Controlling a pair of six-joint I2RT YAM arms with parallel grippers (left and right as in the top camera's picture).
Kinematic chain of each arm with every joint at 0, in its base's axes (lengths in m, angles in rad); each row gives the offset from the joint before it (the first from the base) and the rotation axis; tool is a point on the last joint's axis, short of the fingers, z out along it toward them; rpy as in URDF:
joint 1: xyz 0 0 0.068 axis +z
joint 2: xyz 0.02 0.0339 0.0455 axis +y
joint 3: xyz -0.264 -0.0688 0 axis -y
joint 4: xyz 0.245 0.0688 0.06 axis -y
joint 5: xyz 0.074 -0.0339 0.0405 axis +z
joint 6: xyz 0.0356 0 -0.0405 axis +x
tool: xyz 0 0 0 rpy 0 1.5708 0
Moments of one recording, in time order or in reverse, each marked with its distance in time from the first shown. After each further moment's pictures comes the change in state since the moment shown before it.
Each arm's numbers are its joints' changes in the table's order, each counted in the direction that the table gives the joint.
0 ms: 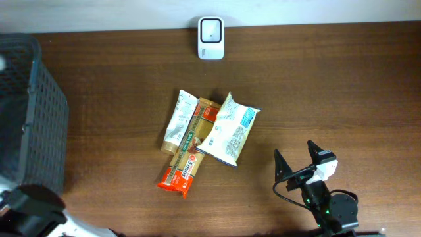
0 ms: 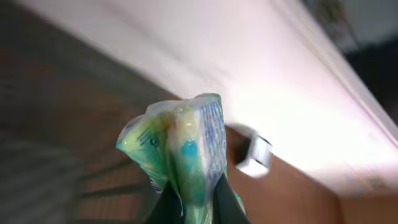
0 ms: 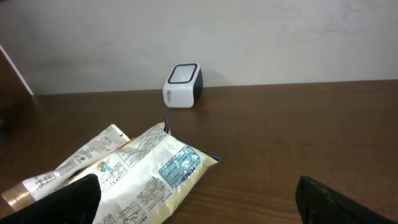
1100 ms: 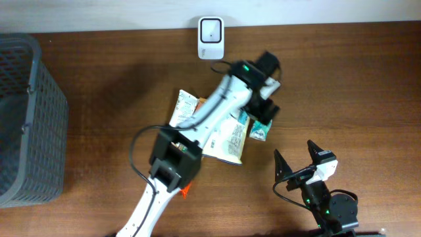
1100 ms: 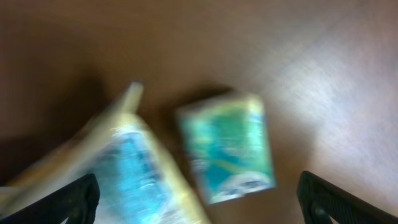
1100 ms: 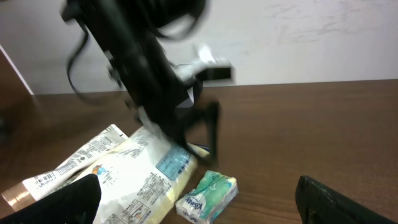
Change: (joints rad) left arm -1.494 0.557 0.094 -0.100 0.691 0.052; right arm 0.000 0.000 0.000 0.000 0.000 0.000
